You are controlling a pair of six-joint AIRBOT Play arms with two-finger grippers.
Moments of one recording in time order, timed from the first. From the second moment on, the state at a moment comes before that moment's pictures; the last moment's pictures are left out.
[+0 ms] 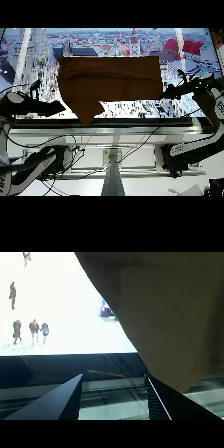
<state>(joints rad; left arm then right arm) 0.28 -1.00 0.59 1.10 -1.17 -1.28 -0.42 -1.72 1.09 -0.89 1.38 1.00</state>
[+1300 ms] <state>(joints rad) 0.13 -1.34 0.64 0.82 -1.12 -0.97 -0.42 -1.71 1.09 -0.79 1.38 0.99</state>
